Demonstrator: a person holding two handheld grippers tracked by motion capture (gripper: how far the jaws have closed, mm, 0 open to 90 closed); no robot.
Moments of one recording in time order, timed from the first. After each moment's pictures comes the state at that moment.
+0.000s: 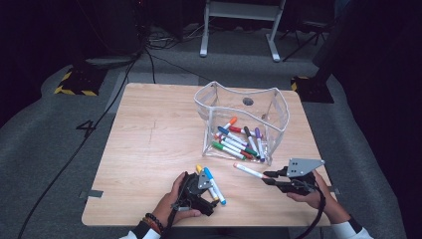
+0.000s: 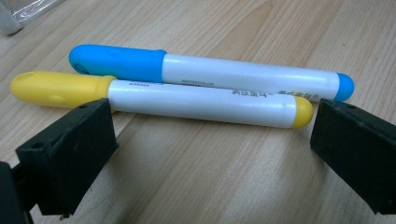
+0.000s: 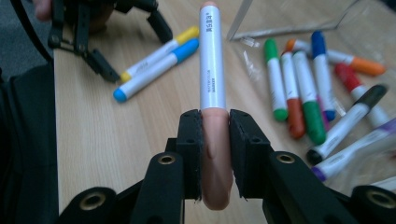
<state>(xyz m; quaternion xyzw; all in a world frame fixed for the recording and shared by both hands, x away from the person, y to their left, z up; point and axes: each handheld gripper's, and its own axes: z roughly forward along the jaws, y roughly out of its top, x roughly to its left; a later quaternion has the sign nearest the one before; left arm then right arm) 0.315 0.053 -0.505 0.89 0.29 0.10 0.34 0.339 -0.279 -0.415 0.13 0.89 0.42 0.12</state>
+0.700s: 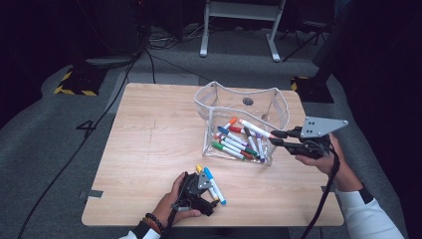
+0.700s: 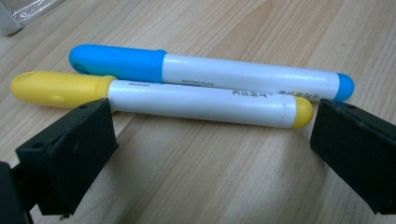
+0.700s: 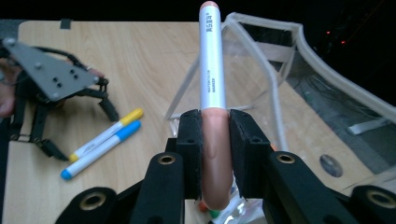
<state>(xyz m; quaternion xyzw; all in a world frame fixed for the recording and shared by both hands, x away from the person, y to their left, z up) 0.315 0.053 -0.505 0.89 0.29 0.10 0.34 0.381 -0.272 -0.304 0.12 0.86 0.45 0.20</state>
